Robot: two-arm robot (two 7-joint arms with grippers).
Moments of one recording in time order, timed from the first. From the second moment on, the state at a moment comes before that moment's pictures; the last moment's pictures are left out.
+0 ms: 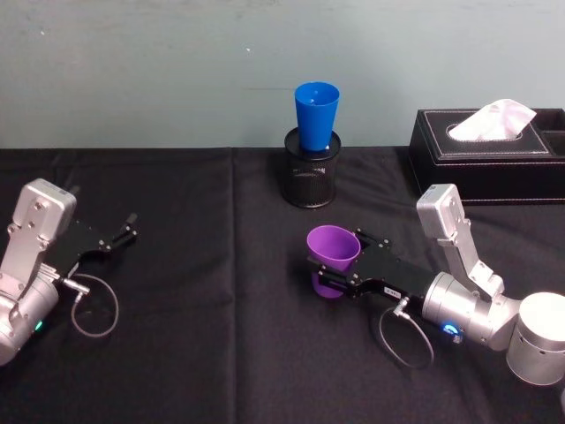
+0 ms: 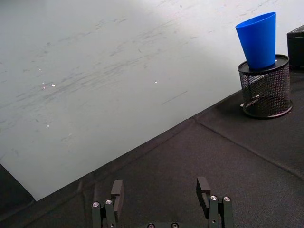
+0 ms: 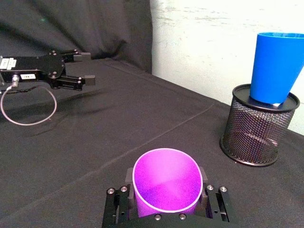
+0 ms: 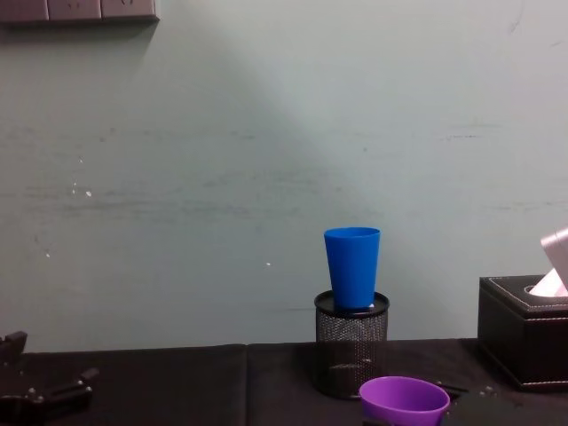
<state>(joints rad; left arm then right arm) -0.20 0.60 0.45 -1.41 -0.25 -0.12 0.03 0.35 0.40 -0.47 -1.20 0.37 -0.11 0.61</state>
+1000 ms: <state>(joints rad) -0.20 0.60 0.45 -1.41 -0.25 -0.12 0.03 0.35 0.40 -0.47 -1.20 0.37 -0.11 0.61</state>
